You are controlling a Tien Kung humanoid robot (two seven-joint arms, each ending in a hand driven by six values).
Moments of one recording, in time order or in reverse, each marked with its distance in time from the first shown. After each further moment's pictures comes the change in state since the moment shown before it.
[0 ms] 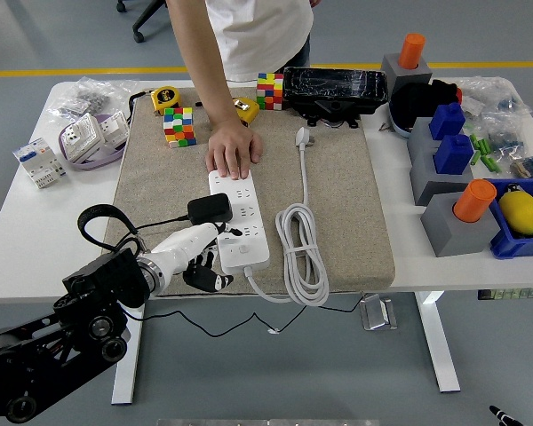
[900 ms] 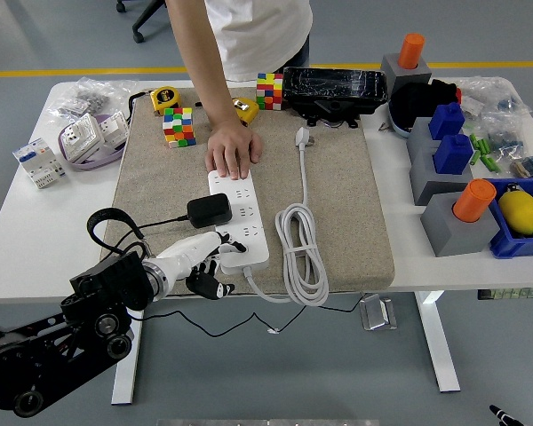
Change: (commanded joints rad) left arm -0.025 -0.008 0.038 0.061 -0.037 -0.016 -0.007; right arm -0.001 0.000 0.010 0.001 -0.001 0.000 -0.001
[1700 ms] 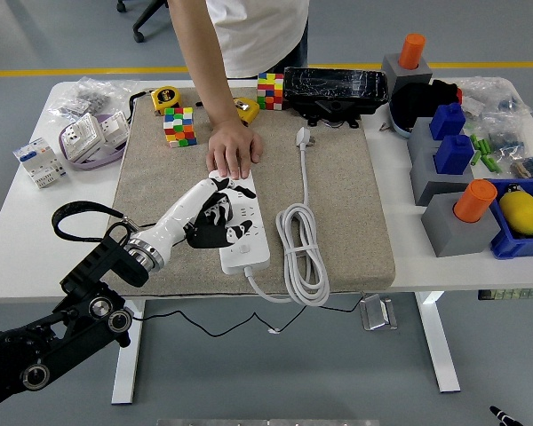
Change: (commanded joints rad) left arm -0.007 -0.024 -0.064 0.113 -0.167 0.390 -0.489; right arm -0.004 0.001 0.001 0.000 0.001 0.000 0.000
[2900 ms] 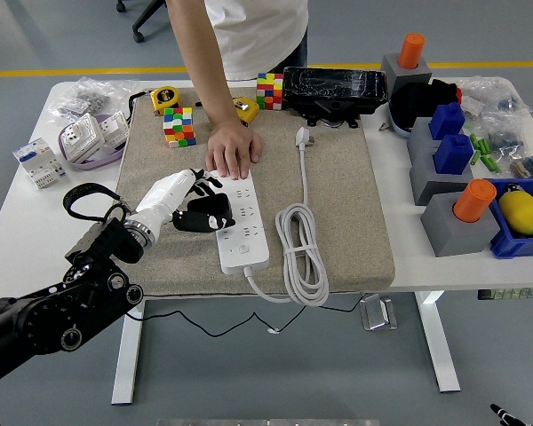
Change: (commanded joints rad) left arm -0.141 -0.065 0.085 0.361 0.154 -0.014 0.056; right arm 0.006 -0.005 -0.011 0.002 0.006 0.000 0.000
